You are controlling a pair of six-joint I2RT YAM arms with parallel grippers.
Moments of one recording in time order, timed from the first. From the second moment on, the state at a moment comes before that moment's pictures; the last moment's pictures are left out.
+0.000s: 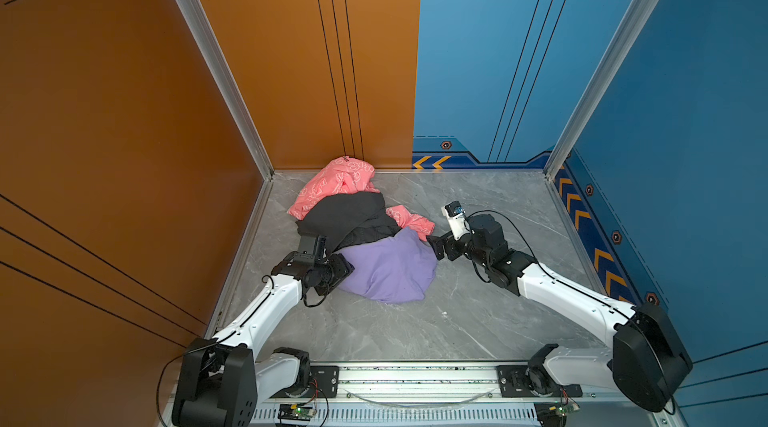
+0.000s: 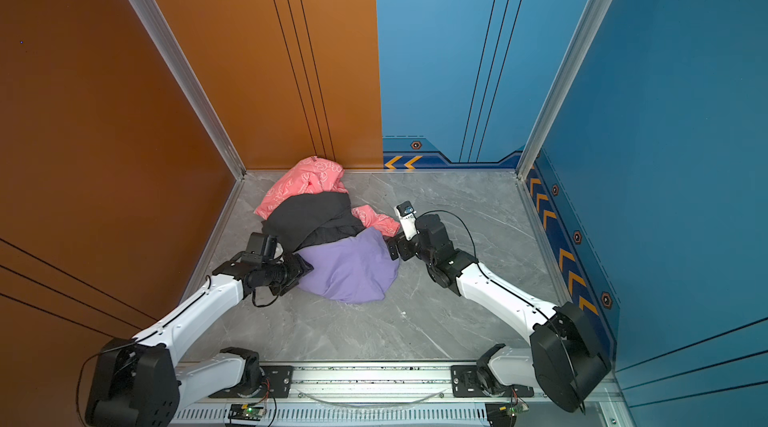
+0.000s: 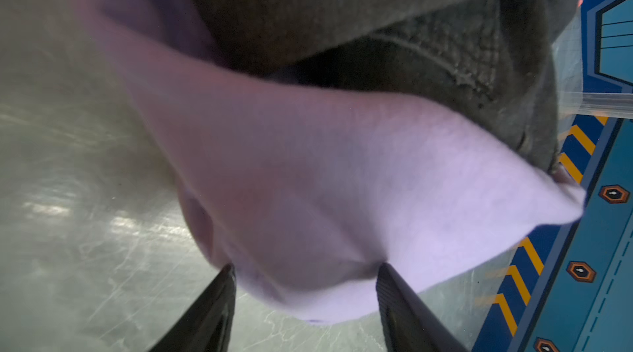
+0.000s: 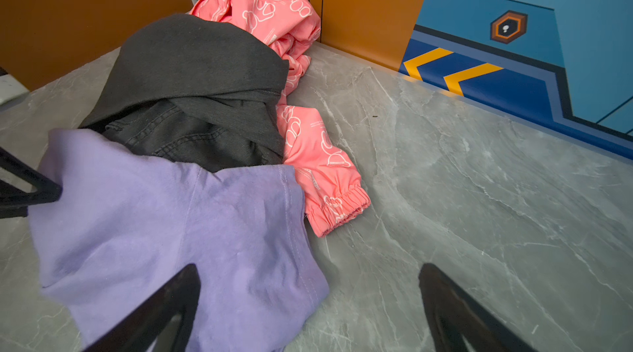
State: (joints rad) left arm -0.17 1.18 0.64 -0.50 0.30 -0.87; right arm 0.60 1.31 0.81 0.03 0.01 0.00
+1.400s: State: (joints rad) left arm -0.20 1.15 1.37 -0.69 -0.08 -0.65; right arm 0.62 1.51 0.93 0.12 -0.07 -0.07
